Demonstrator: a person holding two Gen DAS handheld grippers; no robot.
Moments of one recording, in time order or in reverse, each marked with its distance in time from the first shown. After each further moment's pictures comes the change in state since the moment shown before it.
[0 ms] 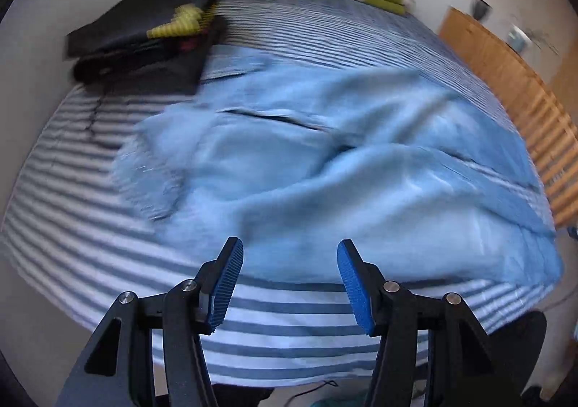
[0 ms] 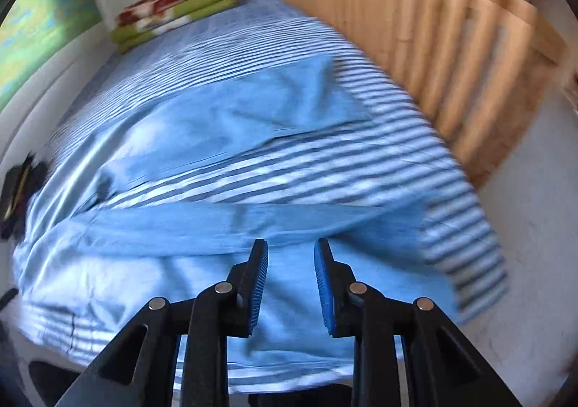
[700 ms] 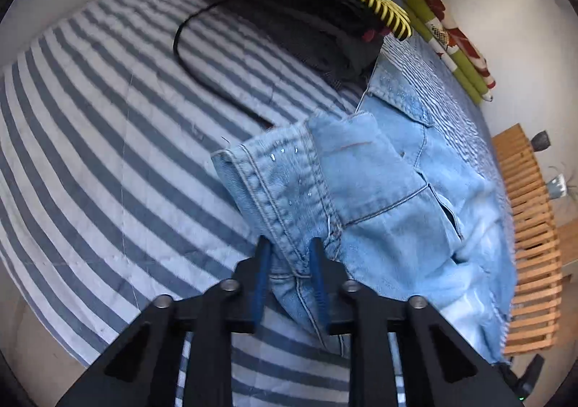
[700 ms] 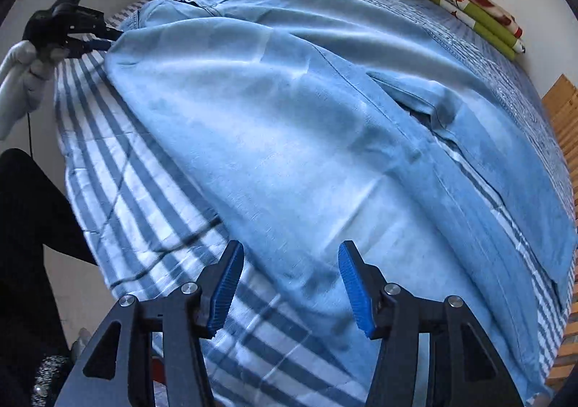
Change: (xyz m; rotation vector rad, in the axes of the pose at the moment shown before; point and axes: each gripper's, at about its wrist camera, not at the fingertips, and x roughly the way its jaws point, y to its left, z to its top) left arm 0.066 0.127 0.018 -0.459 0.016 -0.082; right arm 0.092 0.306 -0.096 -0.863 0.126 0.183
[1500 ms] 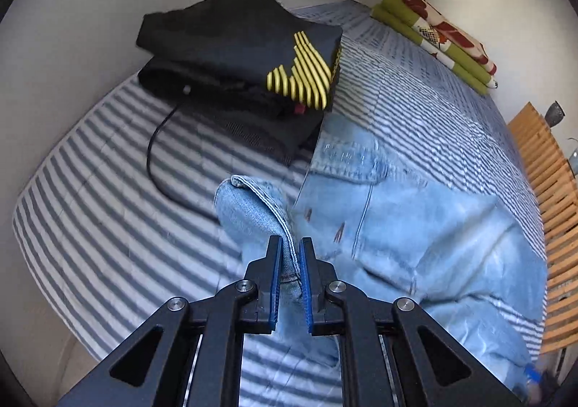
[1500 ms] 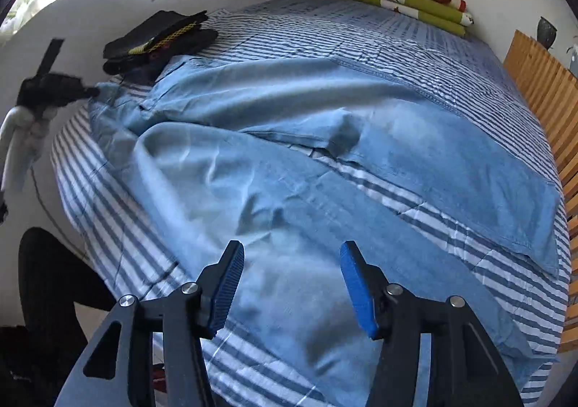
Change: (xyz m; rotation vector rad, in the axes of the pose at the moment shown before) left arm -0.034 -0.094 0.058 0.138 -0.113 0.150; right arm -0.083 -0.072 -0.016 0.204 -0.147 0.078
